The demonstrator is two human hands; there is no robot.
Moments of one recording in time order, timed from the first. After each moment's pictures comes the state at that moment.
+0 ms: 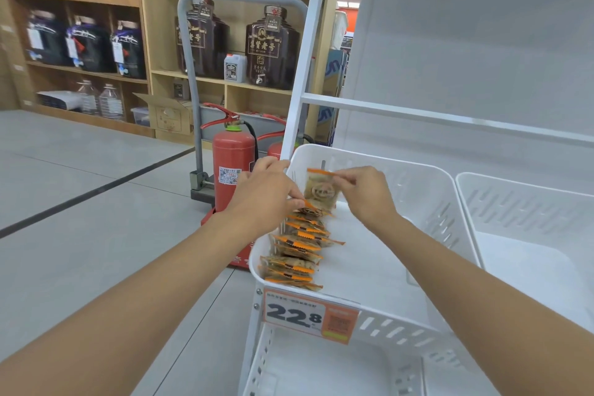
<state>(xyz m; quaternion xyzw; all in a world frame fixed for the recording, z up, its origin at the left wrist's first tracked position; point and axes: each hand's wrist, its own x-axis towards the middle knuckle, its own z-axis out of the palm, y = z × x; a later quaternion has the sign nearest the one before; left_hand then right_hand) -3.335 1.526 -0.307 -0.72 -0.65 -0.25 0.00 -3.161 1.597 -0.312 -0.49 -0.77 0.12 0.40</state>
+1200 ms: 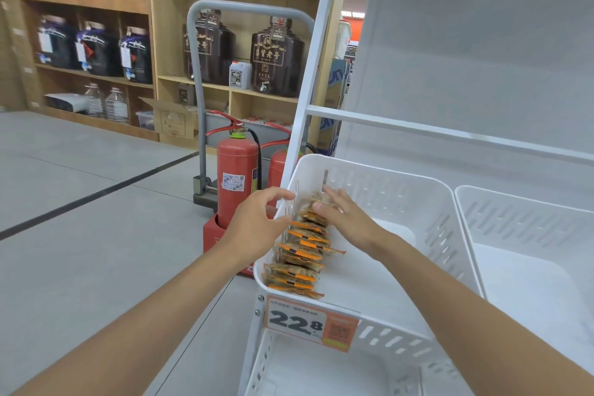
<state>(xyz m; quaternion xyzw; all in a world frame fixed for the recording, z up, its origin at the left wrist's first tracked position) -3.349 1.510 -0.341 -0.62 -0.58 -0.49 -0.20 -3.165 1.587 -0.329 -0.45 -0.78 0.34 0.26</state>
